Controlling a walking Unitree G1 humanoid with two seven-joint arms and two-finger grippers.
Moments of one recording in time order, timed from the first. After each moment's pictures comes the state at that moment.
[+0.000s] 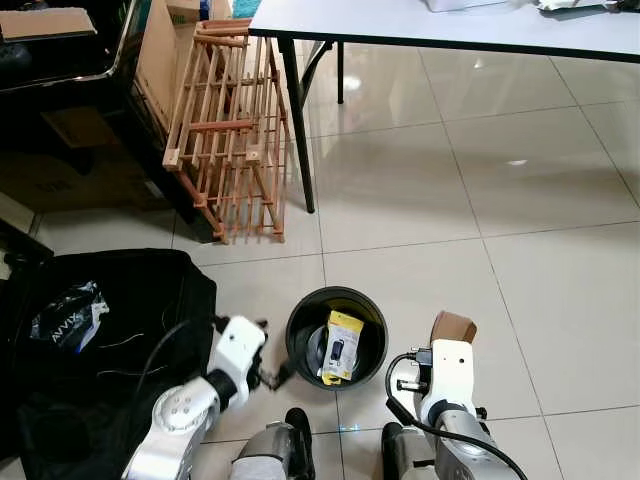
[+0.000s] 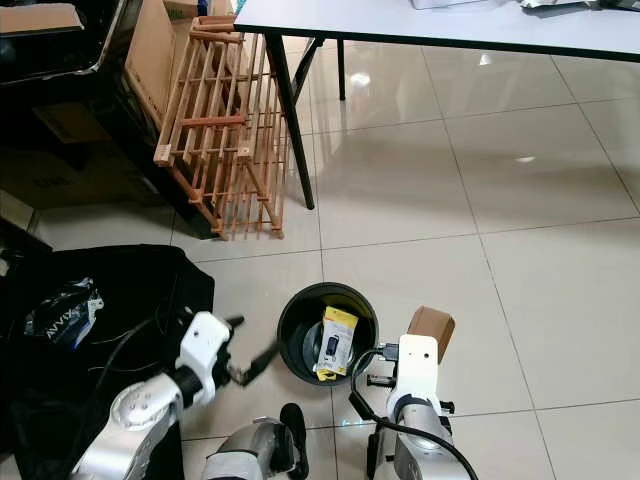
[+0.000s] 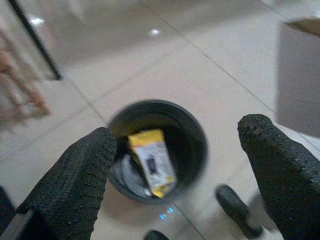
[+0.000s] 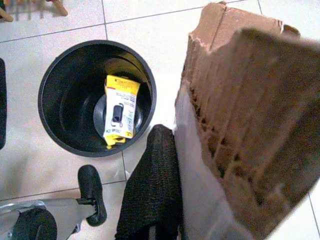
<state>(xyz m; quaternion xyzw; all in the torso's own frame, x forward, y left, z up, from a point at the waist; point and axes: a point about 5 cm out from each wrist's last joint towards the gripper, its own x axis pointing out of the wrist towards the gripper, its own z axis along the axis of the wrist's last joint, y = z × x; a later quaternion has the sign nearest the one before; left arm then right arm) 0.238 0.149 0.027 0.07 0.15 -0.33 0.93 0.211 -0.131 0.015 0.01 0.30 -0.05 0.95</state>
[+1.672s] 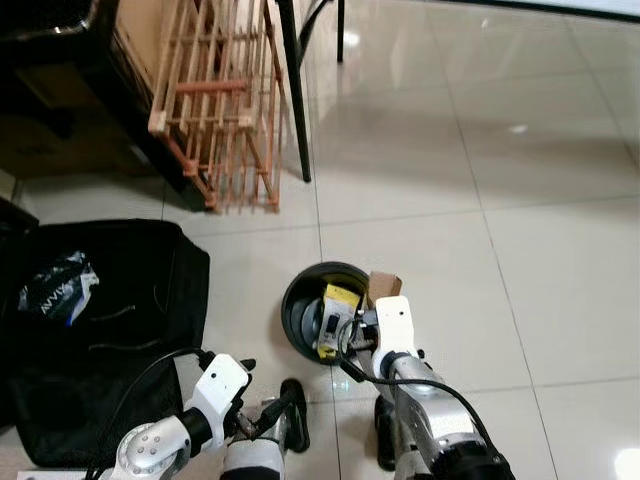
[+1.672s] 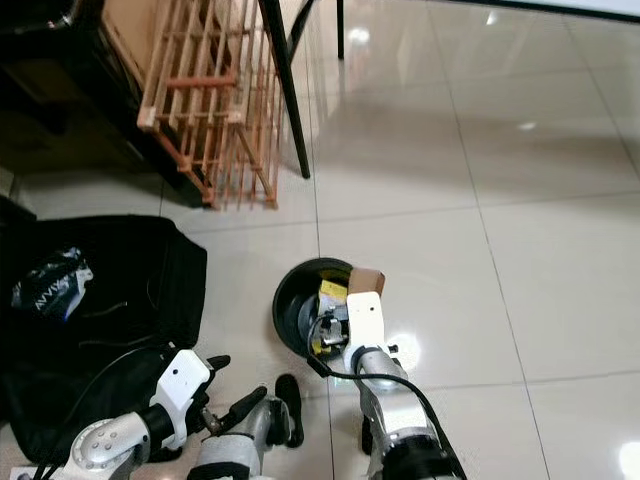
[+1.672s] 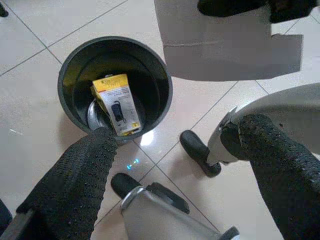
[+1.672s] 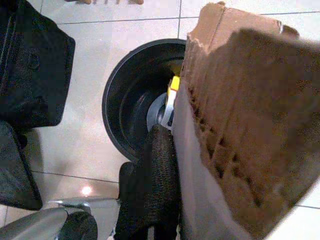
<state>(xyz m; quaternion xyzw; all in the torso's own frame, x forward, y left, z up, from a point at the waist) 0.193 0.169 0.024 0.09 0.20 -0.35 0.91 0.278 -0.080 0.013 0.01 0.26 0.11 0.96</state>
